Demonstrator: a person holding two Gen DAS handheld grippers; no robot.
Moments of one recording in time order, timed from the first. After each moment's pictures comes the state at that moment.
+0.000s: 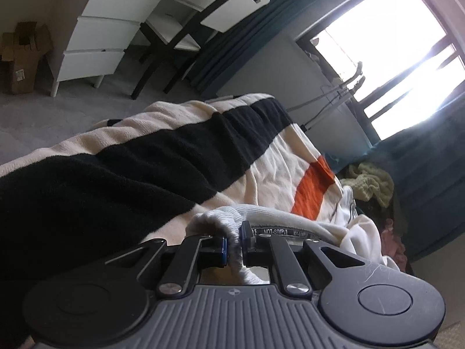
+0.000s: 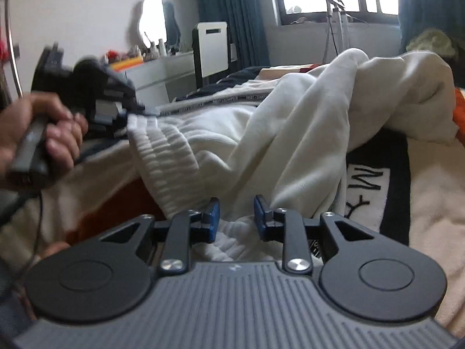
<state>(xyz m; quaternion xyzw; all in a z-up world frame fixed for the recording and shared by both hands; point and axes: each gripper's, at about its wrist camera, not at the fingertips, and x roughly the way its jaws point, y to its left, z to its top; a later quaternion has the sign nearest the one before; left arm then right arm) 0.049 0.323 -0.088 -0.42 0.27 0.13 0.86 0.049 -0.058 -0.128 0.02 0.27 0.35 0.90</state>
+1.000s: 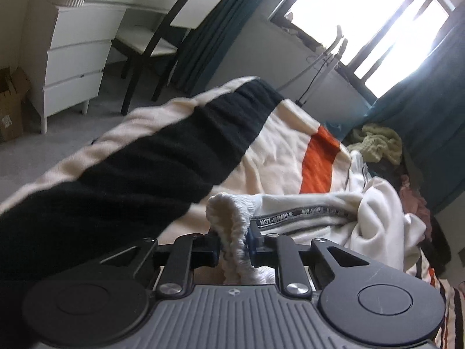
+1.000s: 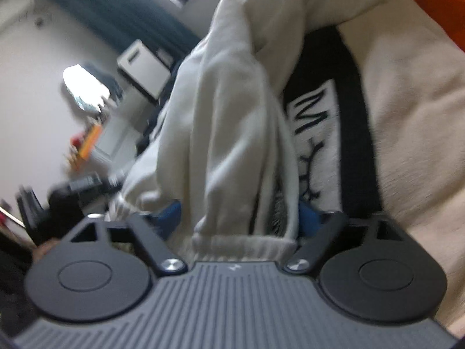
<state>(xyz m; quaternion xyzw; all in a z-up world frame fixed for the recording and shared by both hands) 0.076 0.315 -0.085 -0.32 0.29 0.11 0.90 0.101 -0.083 -0.146 0.28 0.42 0.25 0.83</state>
